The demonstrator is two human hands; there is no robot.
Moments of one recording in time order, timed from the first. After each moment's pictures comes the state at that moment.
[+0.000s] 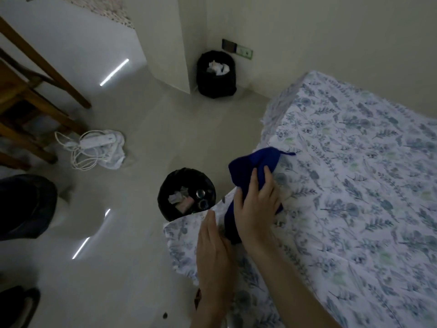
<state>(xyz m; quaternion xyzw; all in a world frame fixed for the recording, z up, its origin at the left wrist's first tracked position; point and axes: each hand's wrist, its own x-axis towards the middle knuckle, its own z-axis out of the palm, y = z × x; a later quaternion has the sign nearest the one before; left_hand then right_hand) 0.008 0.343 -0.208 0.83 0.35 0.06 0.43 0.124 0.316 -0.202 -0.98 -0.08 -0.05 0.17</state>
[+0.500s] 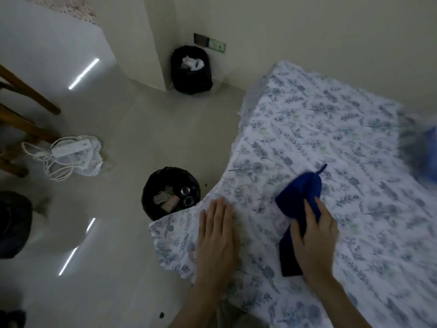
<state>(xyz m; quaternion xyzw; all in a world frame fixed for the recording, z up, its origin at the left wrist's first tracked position) 0.016 0.322 -0.210 0.97 0.08 0.04 0.24 0.089 0.130 -0.194 -0.99 -0.02 -0.07 0.14</state>
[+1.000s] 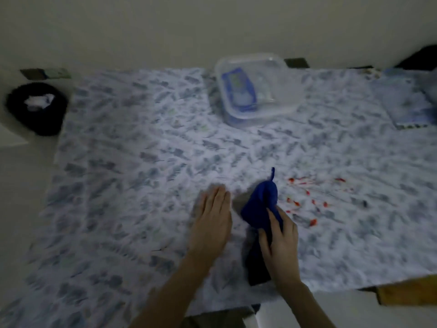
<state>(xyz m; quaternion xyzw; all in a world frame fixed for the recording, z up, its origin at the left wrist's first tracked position) 0.070 0.022 -0.189 0.96 -0.25 -0.08 0.12 -0.024 -0.126 -0.185 -0.96 0.18 -0.07 0.18</state>
